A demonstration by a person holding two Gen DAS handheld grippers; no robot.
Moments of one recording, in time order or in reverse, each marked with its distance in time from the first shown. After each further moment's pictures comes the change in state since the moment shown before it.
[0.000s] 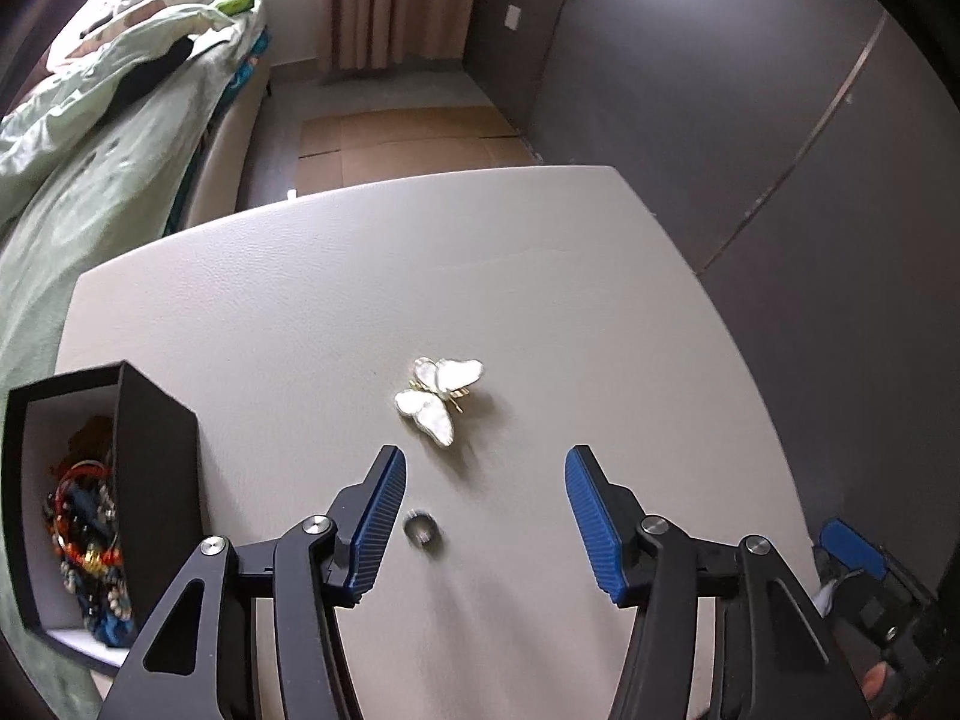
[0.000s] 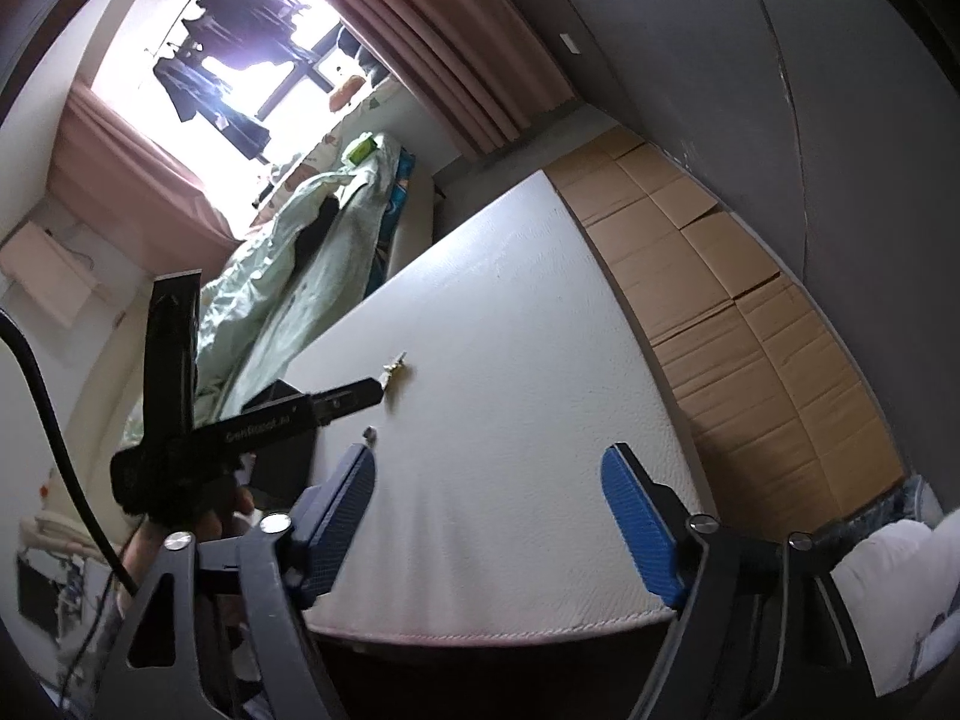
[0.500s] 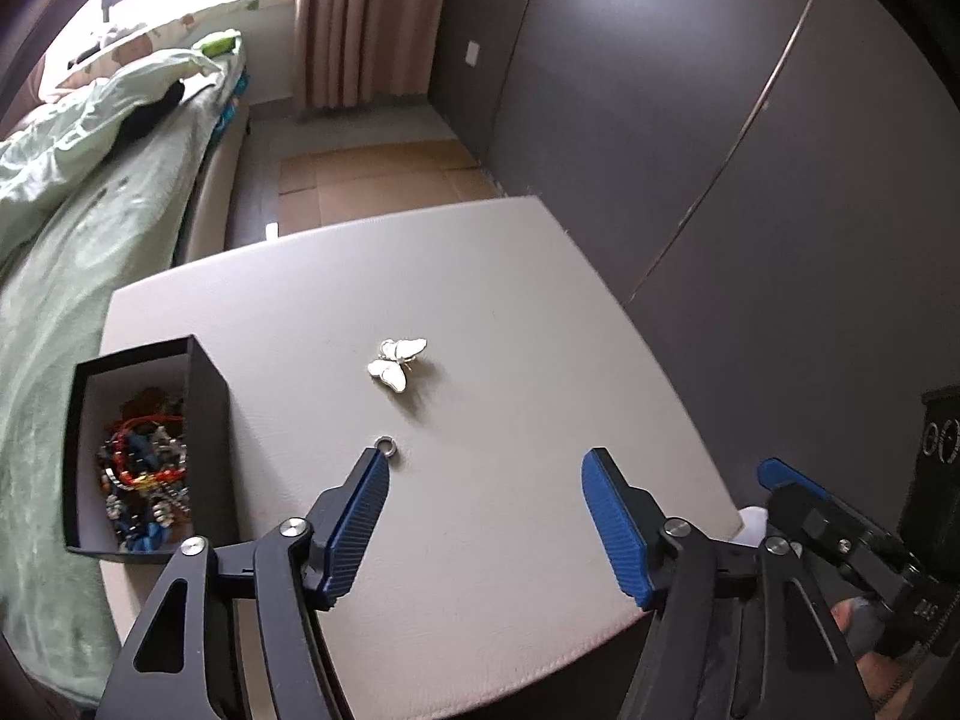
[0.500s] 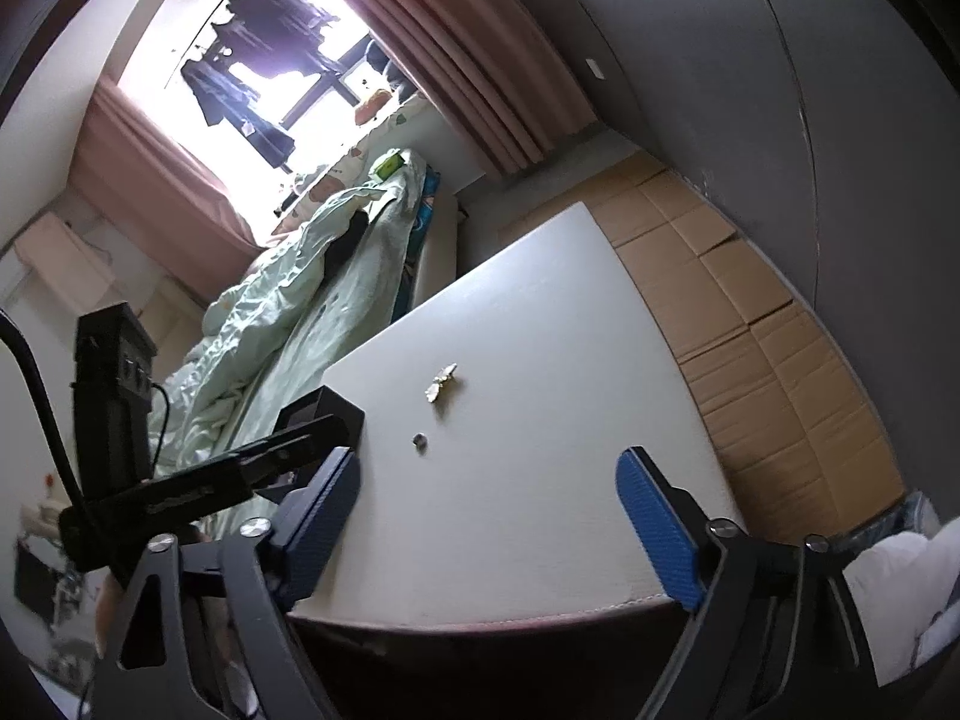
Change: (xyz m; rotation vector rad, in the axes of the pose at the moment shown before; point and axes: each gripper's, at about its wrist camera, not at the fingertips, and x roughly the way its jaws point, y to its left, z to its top) left arm -0.070 -0.024 -0.025 0.057 -0.065 -0.057; right arm -0.032 0.023 -0.001 -0.018 -0.052 0.043
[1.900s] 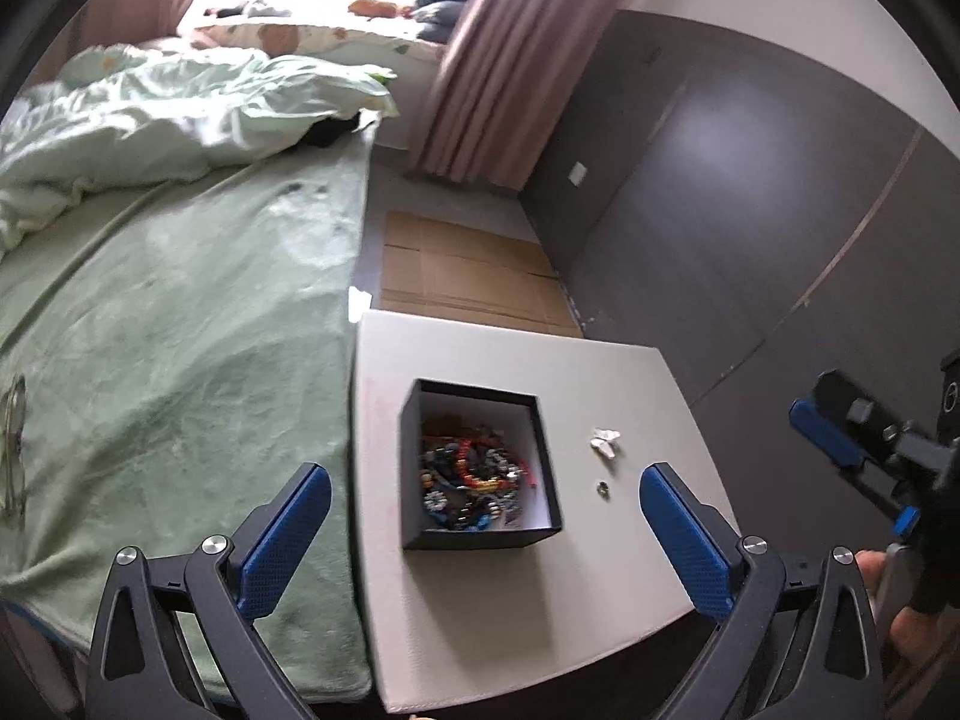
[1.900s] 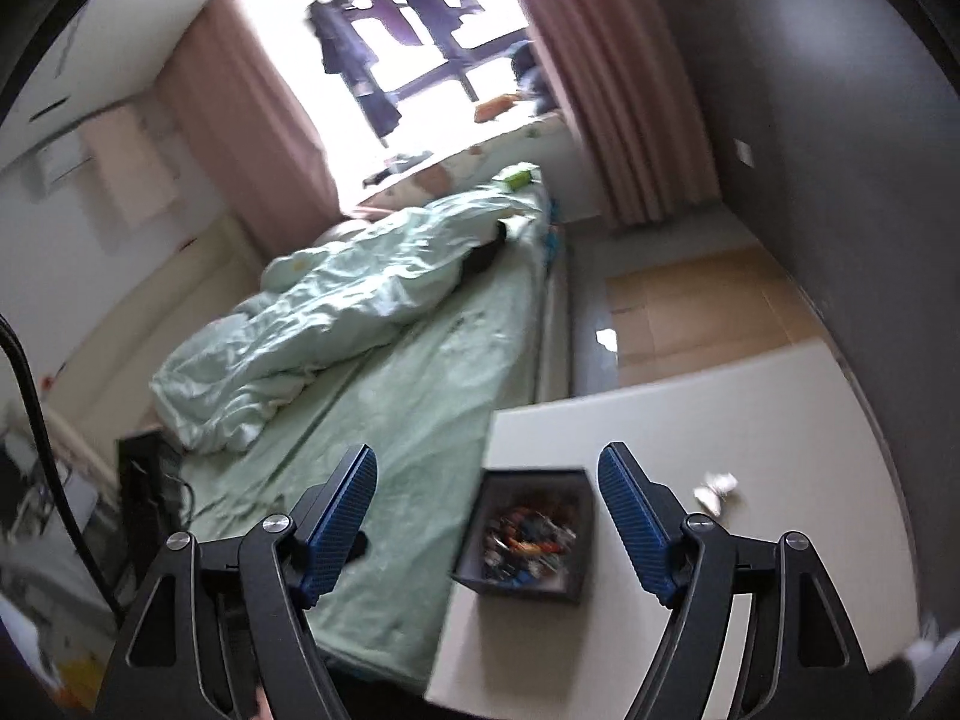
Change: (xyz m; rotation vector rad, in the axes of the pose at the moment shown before) left arm -0.150 0.188 -0.038 -0.247 -0.244 -0.023; right arm 0.042 0.247 0.016 -0.269 -0.051 0.020
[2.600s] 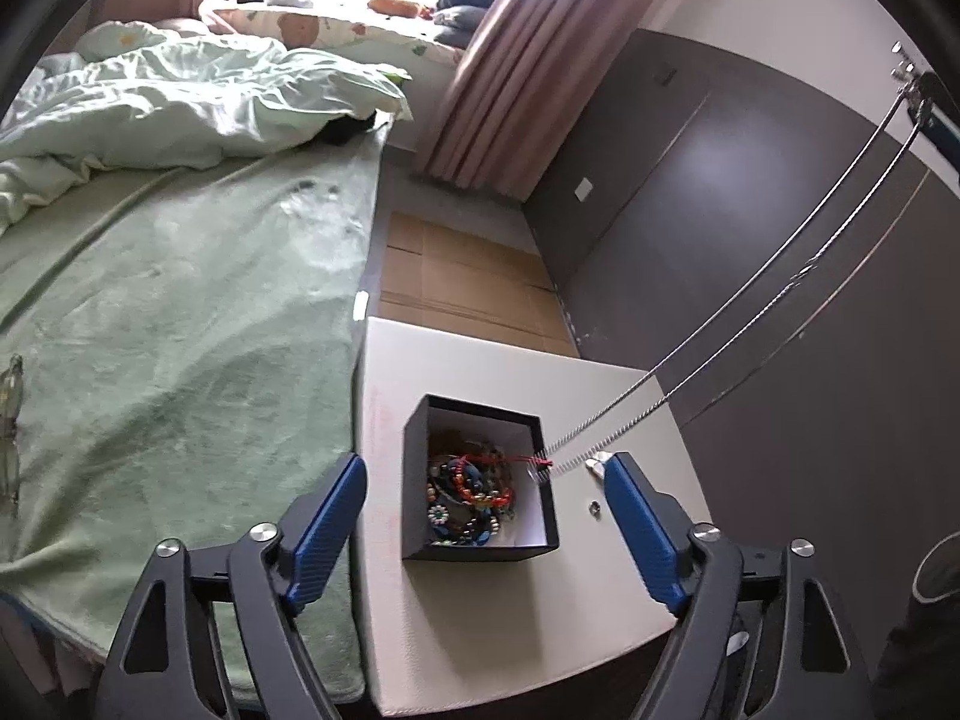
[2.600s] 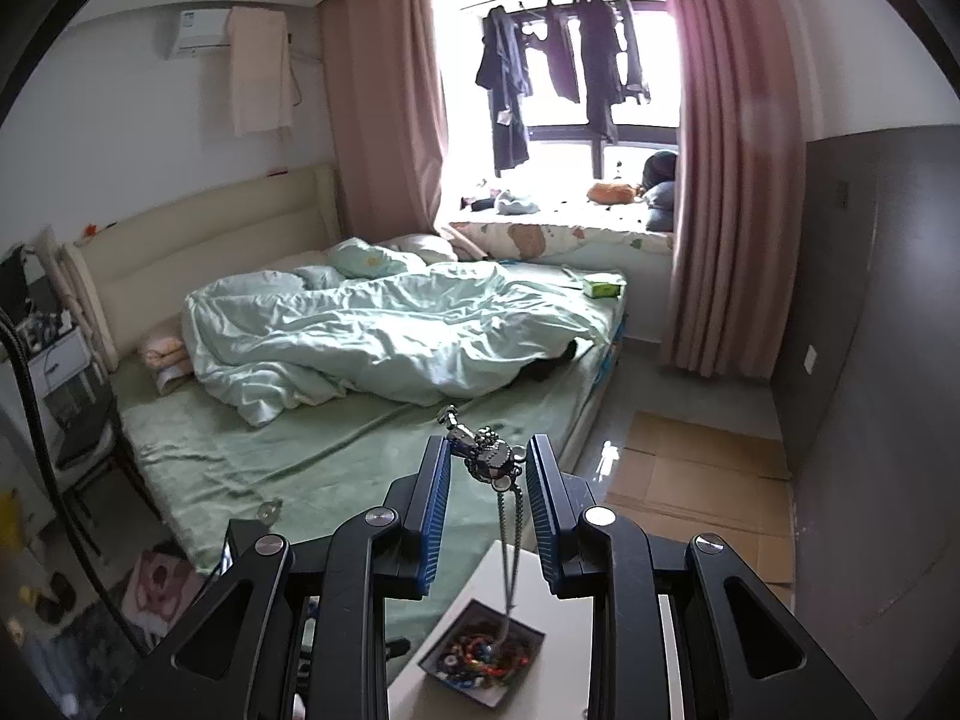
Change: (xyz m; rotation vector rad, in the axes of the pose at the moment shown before) left arm -0.010 0.022 0.011 -0.091 -0.014 -0.027; right arm -0.044 0.117 0.136 -0.488 -0.079 0.058
